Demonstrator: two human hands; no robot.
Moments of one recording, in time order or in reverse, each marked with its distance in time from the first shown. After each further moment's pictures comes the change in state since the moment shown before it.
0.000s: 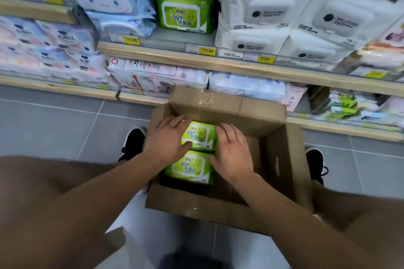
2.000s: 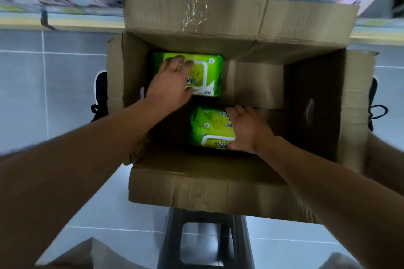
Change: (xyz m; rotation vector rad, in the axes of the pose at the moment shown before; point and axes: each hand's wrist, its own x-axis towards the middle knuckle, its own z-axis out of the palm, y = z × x) left_hand 0.106 -0.030 0.142 -0.055 -0.232 0.026; right_hand 0.021 0.096 0.134 -0.020 -0.693 0.013
